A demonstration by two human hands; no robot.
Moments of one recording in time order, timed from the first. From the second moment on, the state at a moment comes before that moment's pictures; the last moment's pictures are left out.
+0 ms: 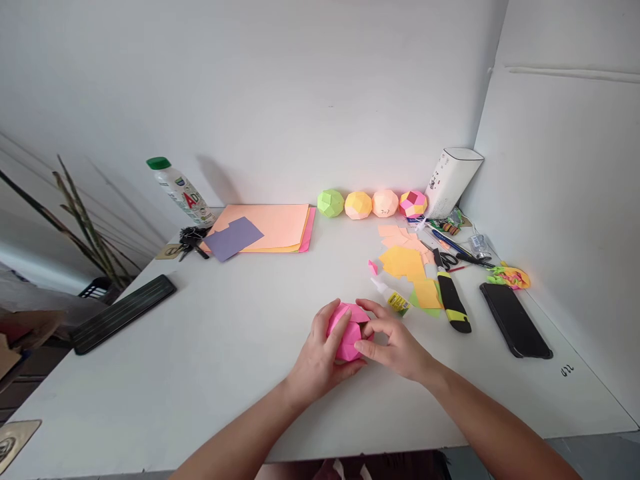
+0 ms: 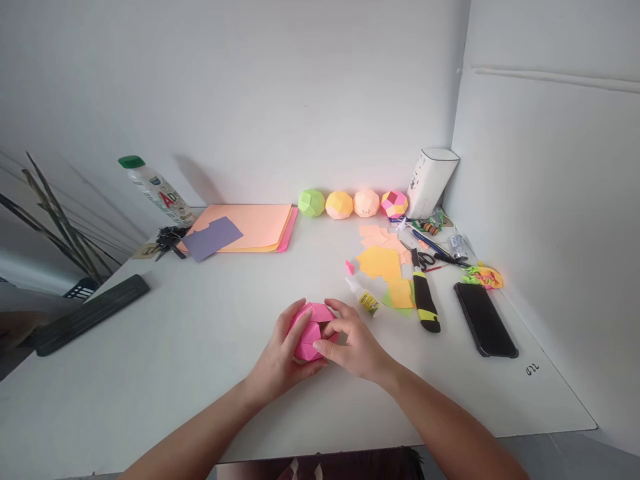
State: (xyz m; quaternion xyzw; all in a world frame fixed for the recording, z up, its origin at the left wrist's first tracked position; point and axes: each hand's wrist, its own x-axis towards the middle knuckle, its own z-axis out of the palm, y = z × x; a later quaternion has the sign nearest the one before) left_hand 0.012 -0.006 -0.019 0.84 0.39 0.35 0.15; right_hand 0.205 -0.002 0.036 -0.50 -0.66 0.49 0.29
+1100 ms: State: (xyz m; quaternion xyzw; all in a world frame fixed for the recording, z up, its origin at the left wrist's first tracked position) left_hand 0.006 -0.001 -0.004 0.82 0.30 0.41 0.27; right_hand 0.206 -0.004 0.037 -0.45 -0.66 0.52 0.29
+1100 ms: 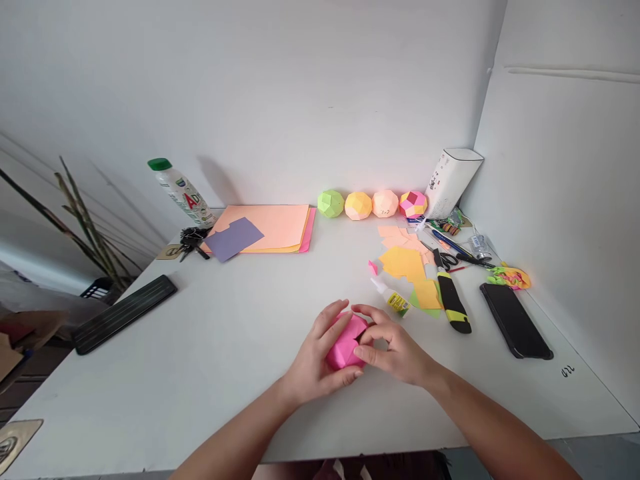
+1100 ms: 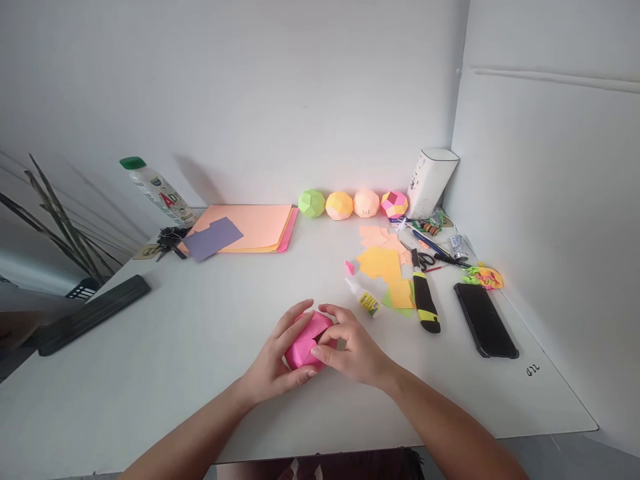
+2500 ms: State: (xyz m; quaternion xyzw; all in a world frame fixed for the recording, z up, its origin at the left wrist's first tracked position) left_hand 0.011 -0.003 -0.019 0.82 0.34 0.41 0.21; right_hand 0.195 -0.010 0.022 -0.49 -0.51 0.58 0.41
